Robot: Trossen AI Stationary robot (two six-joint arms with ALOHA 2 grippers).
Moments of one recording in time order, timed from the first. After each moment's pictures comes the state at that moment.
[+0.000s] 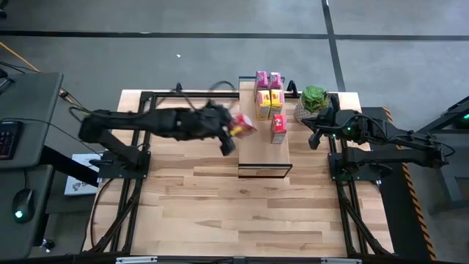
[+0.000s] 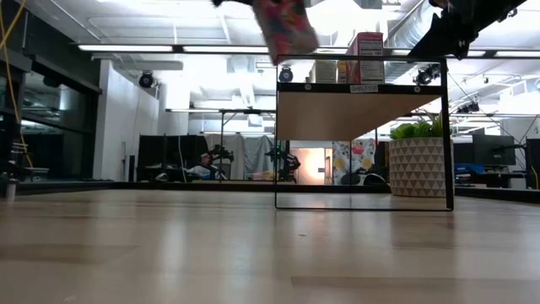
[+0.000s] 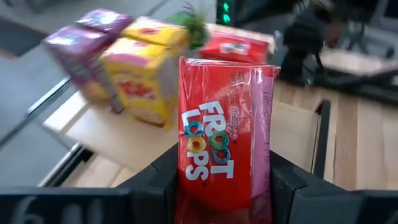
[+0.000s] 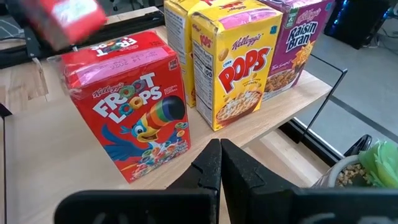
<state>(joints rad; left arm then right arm) -0.03 1.52 1.55 -0.62 -0.43 -0.23 -0.18 0.59 0.74 -0.63 0.34 0.18</state>
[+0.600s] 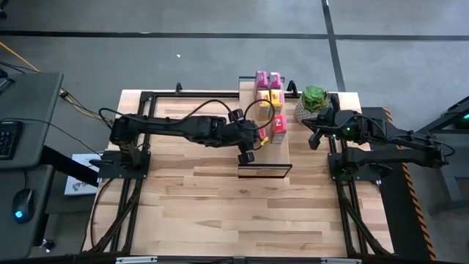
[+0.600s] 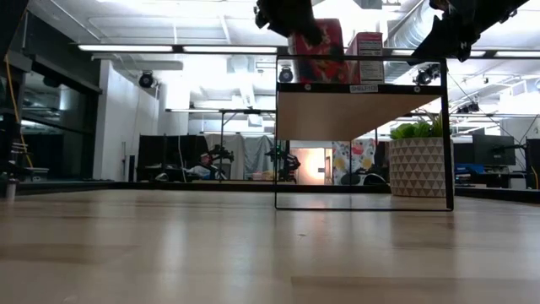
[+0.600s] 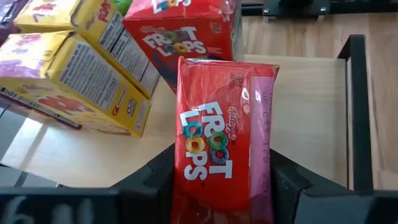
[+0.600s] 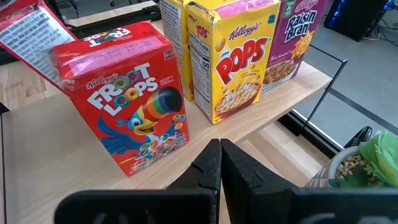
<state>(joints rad) -0.04 1.86 1.80 -0.73 -0.40 -0.02 -0.18 0.59 0.74 -0.66 0.34 0.20</state>
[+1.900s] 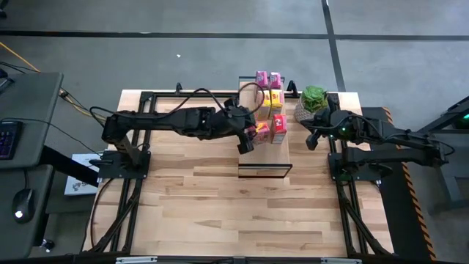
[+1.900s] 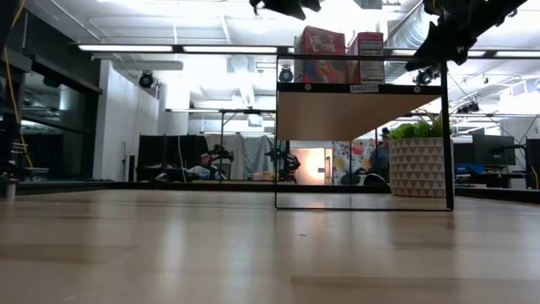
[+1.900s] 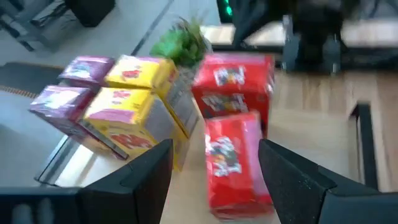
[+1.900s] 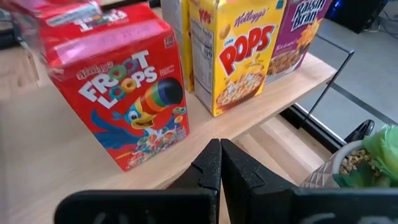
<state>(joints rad) -0.02 1.77 1.80 -0.64 -0.45 0.03 -0.18 0.63 0.74 -0.66 0.34 0.21</state>
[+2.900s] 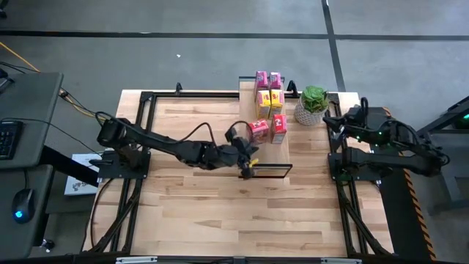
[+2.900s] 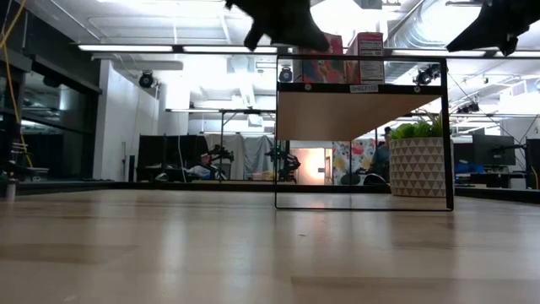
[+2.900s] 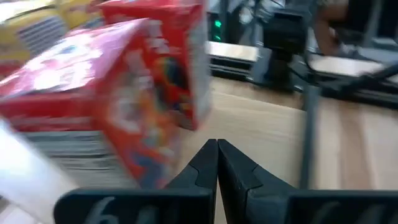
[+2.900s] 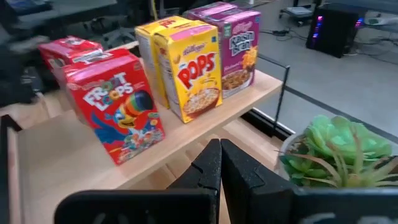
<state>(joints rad) -0.18 1.75 1.30 -0.01 -0.57 -0.17 -0.18 0.26 0.74 -0.85 0.40 0.24</state>
